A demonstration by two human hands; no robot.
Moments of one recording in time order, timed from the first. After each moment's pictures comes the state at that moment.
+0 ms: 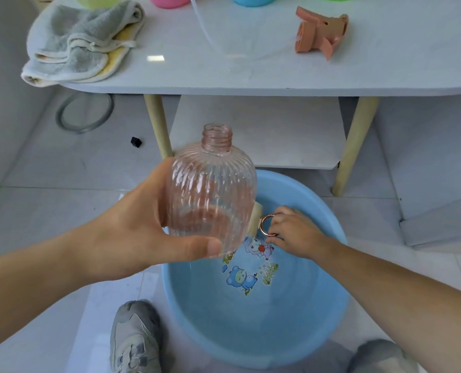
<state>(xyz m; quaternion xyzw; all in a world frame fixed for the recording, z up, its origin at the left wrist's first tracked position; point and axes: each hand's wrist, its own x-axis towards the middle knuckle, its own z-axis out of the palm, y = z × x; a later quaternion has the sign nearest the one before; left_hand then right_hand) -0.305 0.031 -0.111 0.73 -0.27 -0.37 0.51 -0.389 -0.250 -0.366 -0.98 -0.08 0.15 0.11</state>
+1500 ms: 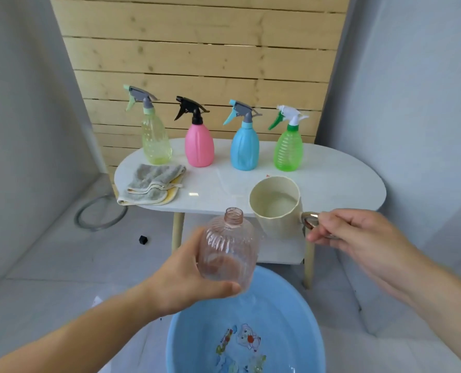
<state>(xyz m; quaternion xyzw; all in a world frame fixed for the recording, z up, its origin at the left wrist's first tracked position) -0.324 0.039 -0.049 0.72 -0.31 -0.28 0.56 -0.472 -0.214 0.027 -0.77 0.19 -0.15 0.59</state>
